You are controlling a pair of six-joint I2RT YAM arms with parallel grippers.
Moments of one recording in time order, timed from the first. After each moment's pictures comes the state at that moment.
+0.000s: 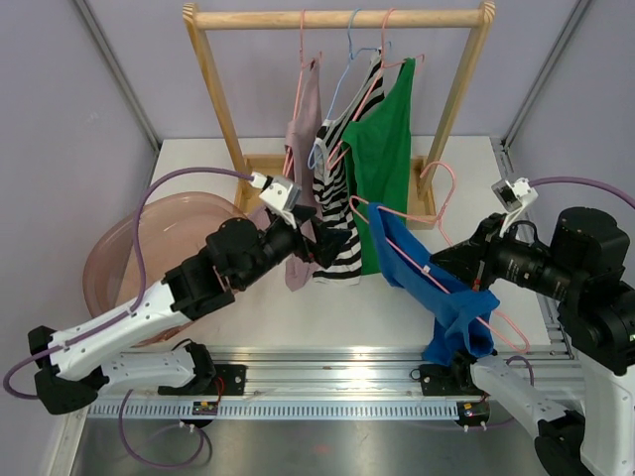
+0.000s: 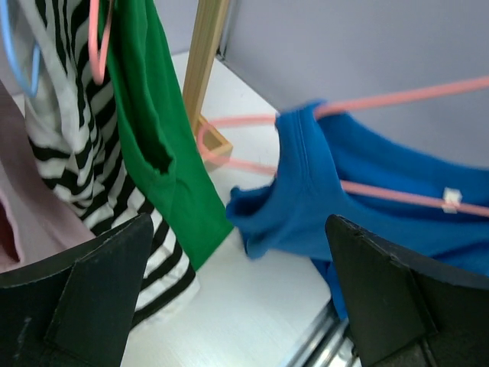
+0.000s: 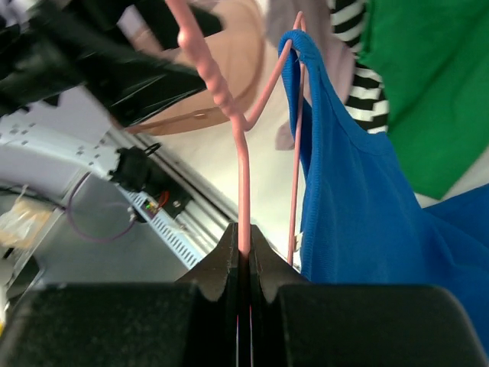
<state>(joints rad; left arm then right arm) -1.07 0.99 1.08 -0.14 -0.25 -0.30 0.30 0.84 1.65 -1.19 -0.53 0.25</state>
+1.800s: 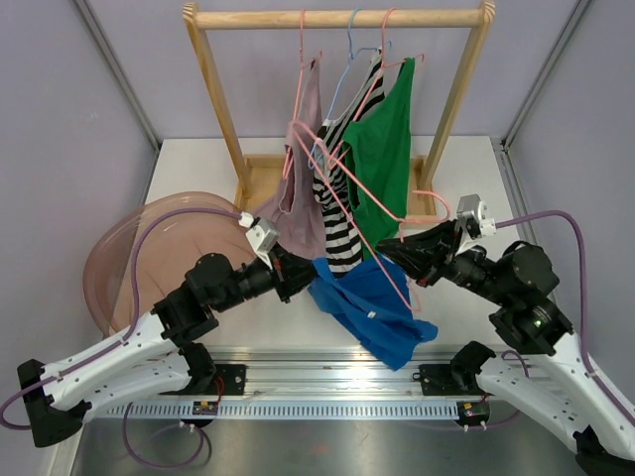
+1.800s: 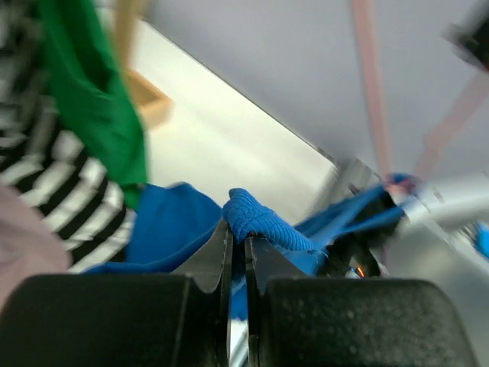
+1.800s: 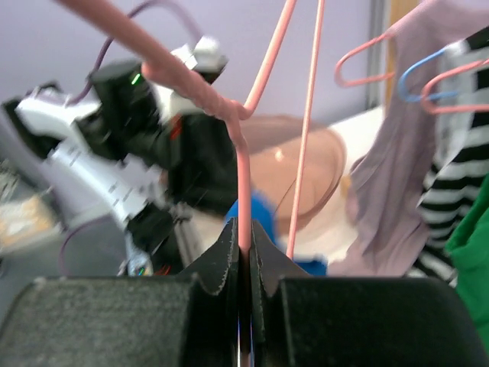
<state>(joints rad) -0.96 0.73 0.69 0.05 0.08 -0.41 0.70 0.59 0.93 -0.14 -0.47 0.28</state>
